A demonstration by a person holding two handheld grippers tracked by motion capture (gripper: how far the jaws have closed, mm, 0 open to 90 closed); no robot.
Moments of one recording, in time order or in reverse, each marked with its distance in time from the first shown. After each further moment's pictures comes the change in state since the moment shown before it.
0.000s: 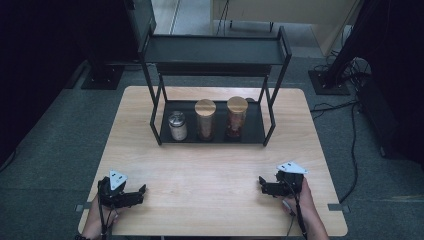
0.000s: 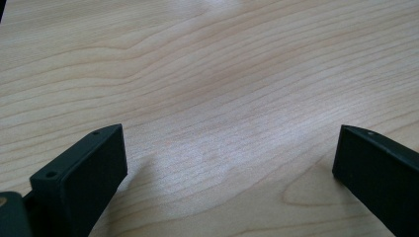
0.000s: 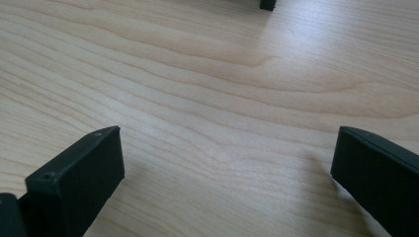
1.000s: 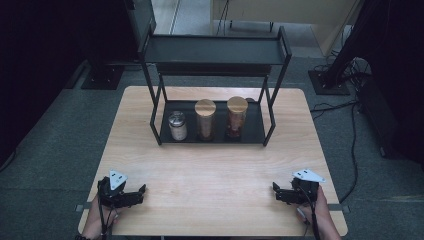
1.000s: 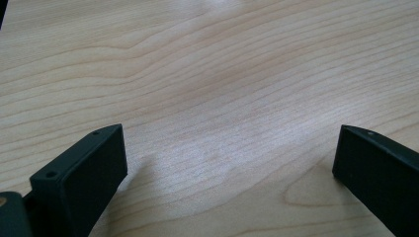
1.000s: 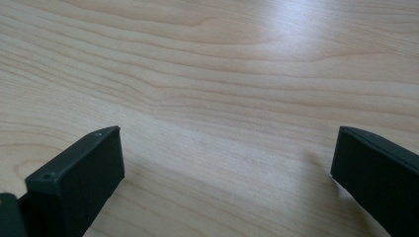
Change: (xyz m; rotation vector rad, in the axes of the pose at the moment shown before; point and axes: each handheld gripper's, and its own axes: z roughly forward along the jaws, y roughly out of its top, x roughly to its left) left arm 0.000 0.000 0.000 0.000 0.005 -0.003; right arm -0.029 -0.024 -0.026 0.003 -0.038 0.032
